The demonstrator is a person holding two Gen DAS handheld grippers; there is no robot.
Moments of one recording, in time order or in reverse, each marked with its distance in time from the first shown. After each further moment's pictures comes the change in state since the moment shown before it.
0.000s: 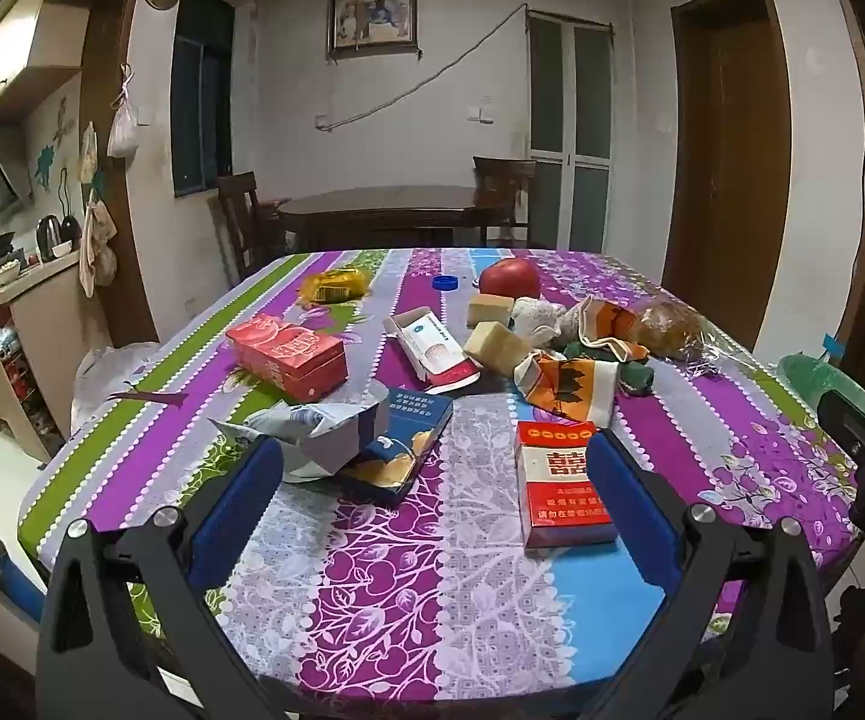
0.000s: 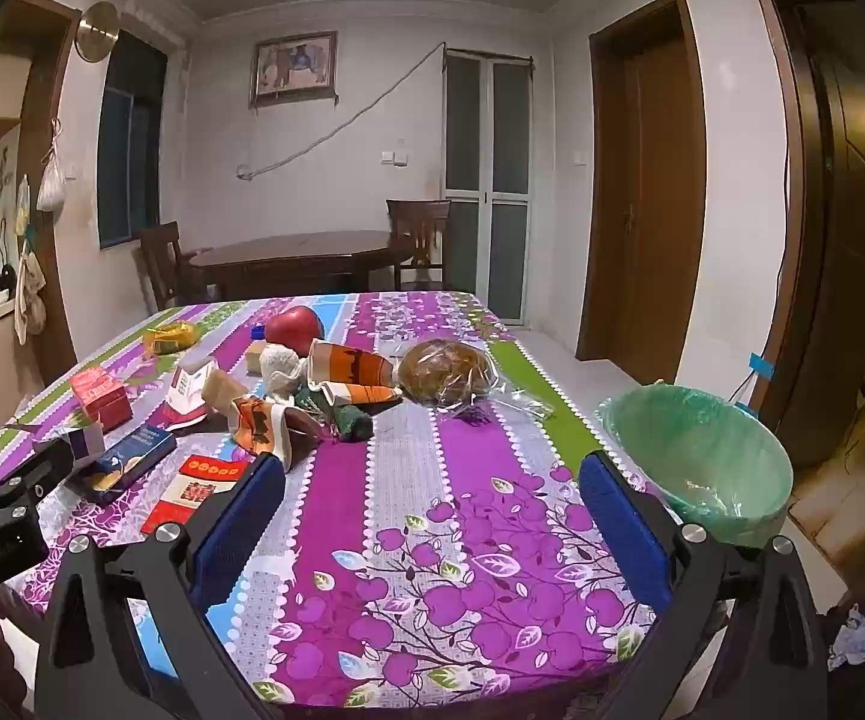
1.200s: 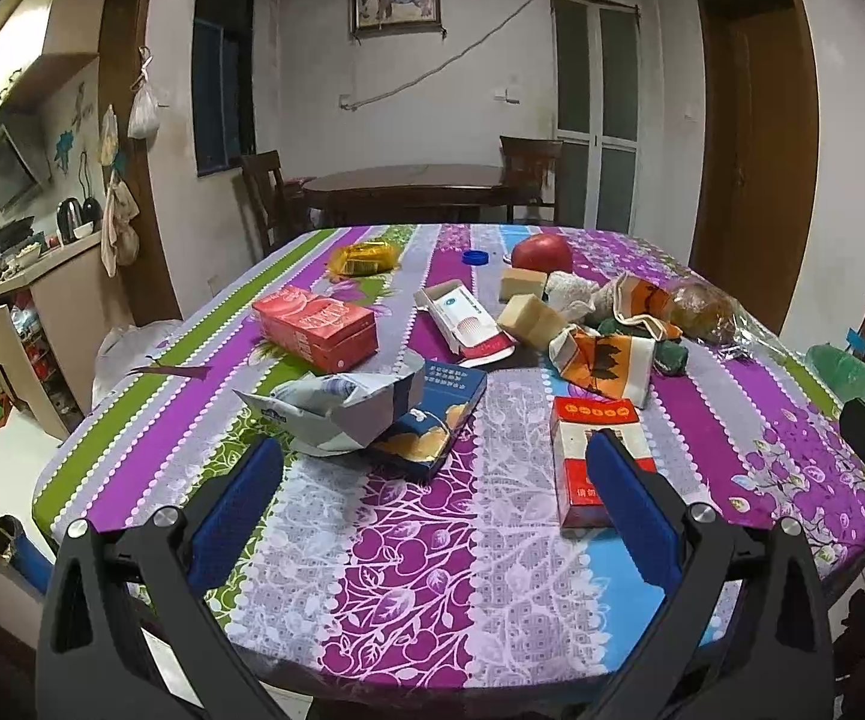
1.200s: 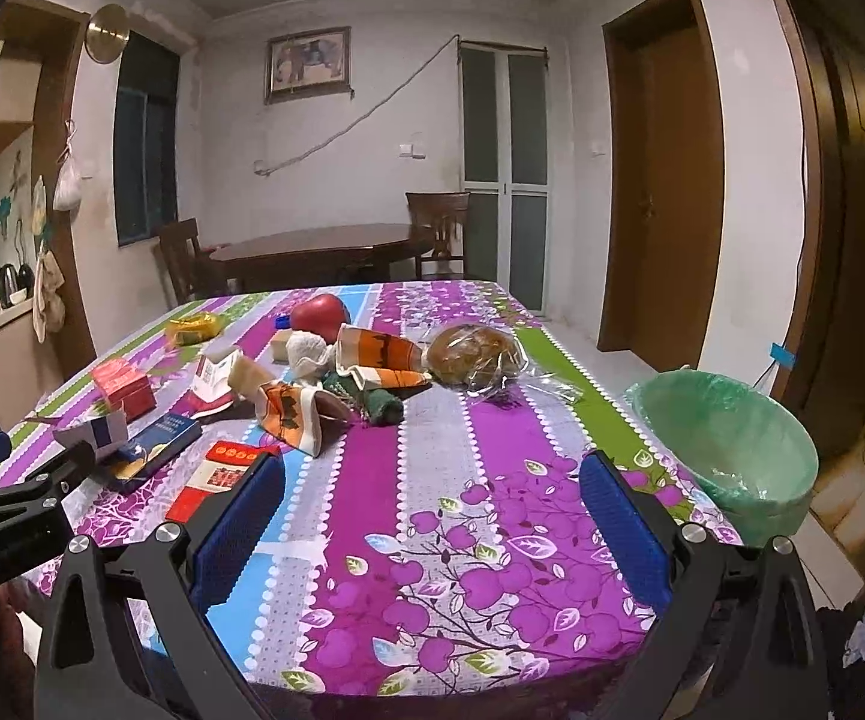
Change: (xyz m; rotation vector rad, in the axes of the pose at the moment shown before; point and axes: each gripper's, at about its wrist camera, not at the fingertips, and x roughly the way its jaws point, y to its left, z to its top) left arm 0.008 0.008 -0.006 -0.016 0.072 0.059; right arm 0.001 0.010 -0.005 0.001 0.023 0.057
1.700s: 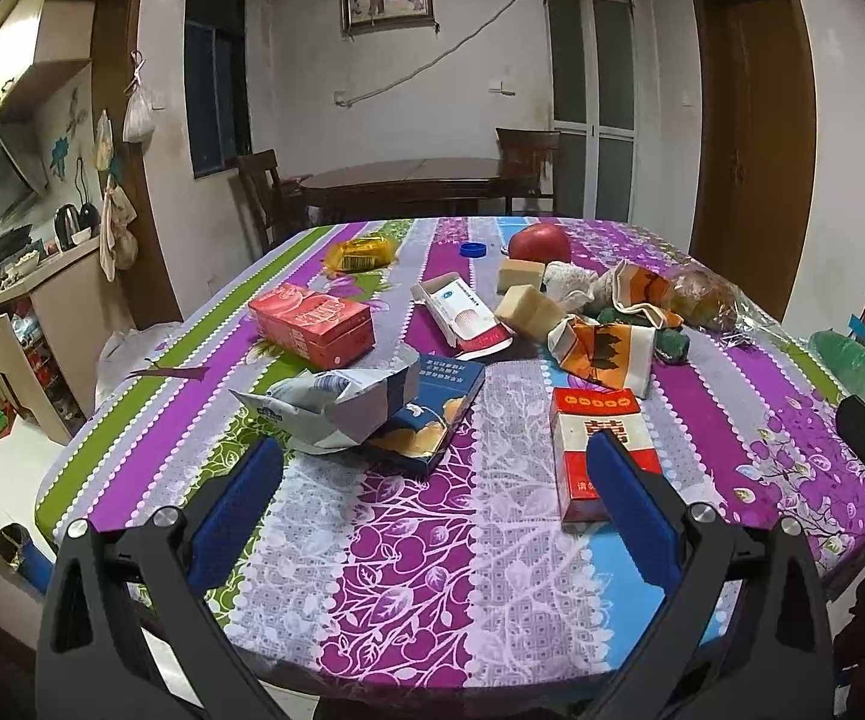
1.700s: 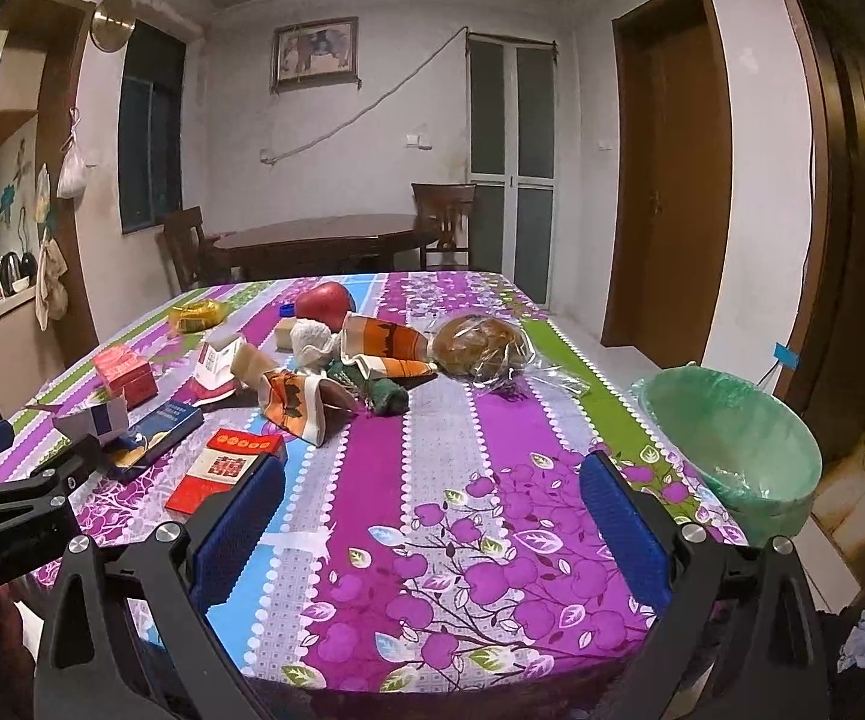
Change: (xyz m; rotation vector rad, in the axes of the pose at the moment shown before) left arm 0.001 -0.002 -0.002 0.018 0.009 0.010; right arm 0.005 0.002 -0.001 -0.016 0.022 0.007
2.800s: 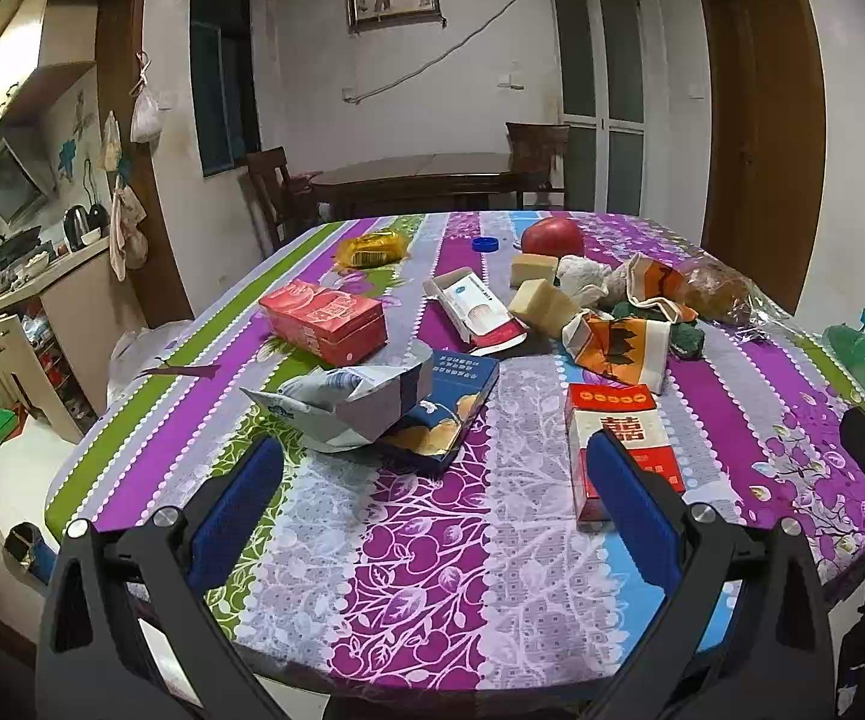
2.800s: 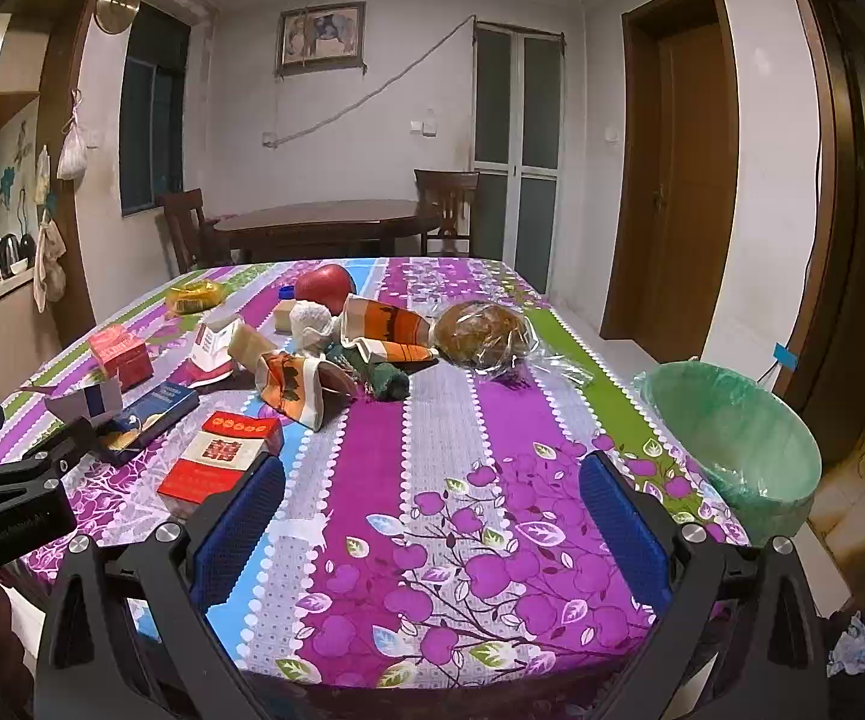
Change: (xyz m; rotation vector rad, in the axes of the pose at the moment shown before) left arm 0.003 0.003 -0.002 0.002 0.009 0.030; right arm 0.007 0.002 -0.004 -0.022 0.032 -0.007
